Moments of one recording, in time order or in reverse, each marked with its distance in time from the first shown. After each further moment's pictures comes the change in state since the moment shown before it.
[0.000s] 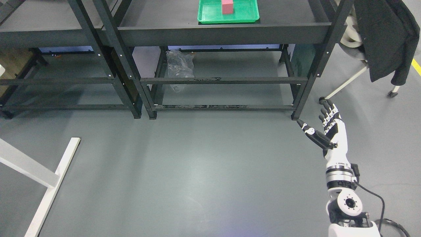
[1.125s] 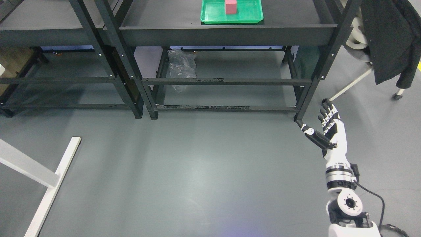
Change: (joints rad) left arm 0.000 0.000 0.000 0.000 0.000 0.000 0.000; right arm 0.002 0.000 0.000 -0.005 0.000 0.003 0.000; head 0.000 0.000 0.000
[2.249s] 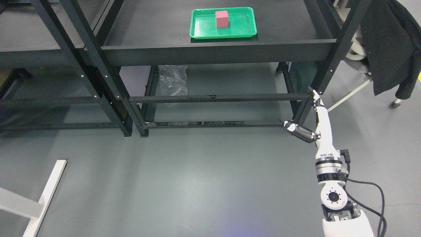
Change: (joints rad) left arm 0.000 0.000 0.000 0.000 0.000 0.000 0.000; right arm -0.040 -0.009 0.084 -0.030 0.469 -0.029 -0.033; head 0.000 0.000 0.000
